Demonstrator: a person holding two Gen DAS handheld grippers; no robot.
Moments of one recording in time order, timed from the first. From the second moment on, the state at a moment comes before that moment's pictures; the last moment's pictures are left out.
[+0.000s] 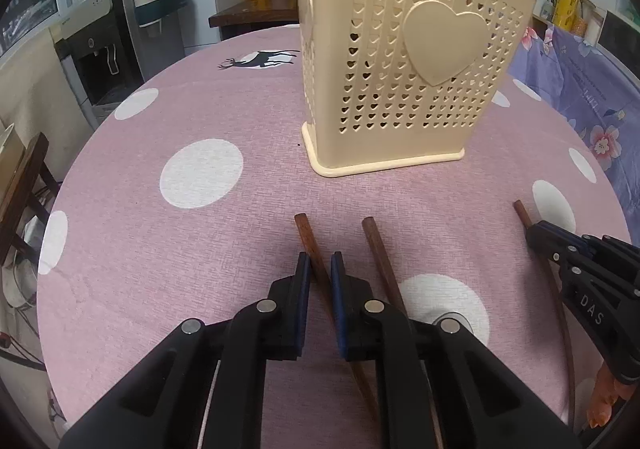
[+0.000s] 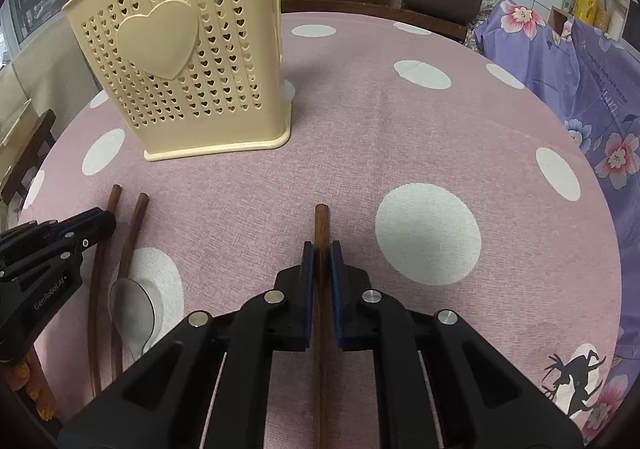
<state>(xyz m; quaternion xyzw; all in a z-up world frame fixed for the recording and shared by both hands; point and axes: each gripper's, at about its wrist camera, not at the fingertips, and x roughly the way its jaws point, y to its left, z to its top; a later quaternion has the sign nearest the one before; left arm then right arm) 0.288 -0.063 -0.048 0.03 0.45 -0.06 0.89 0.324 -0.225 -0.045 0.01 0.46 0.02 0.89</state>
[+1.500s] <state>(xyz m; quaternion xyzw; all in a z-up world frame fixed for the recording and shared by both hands) 0.188 -0.005 0.105 -0.05 0.24 -0.15 0.96 0.214 -0.250 0.125 0.08 0.25 0.12 0.96</state>
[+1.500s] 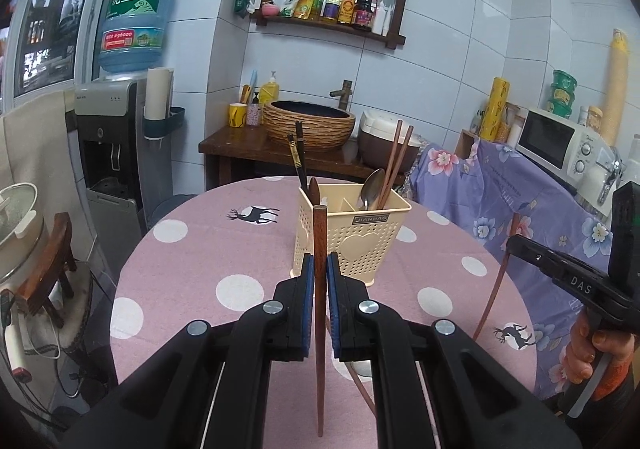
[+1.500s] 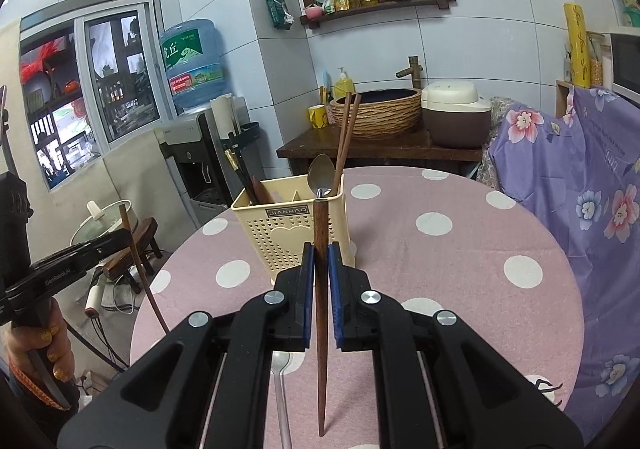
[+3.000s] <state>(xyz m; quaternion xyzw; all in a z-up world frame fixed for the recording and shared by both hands) 0.334 -0.043 0.119 -0.07 0.24 -0.11 0.96 0.372 -0.223 0.151 0.09 0.24 0.08 0.96</state>
